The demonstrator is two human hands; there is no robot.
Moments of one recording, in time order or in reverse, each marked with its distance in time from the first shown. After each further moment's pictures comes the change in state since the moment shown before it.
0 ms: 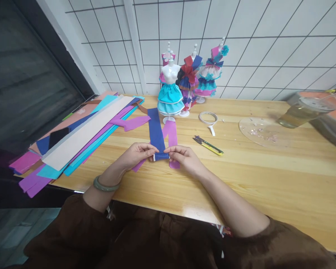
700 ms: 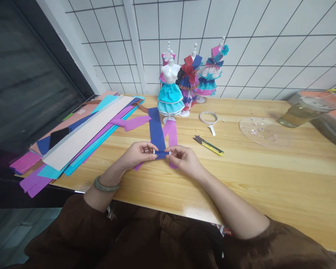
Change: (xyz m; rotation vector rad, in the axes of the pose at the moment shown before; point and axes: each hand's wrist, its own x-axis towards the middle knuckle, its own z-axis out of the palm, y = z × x) left_hand 0.001 -0.002 0.001 0.016 0.048 -0.010; right_hand 0.001 0.008 0.006 -0.135 0.058 -0.122
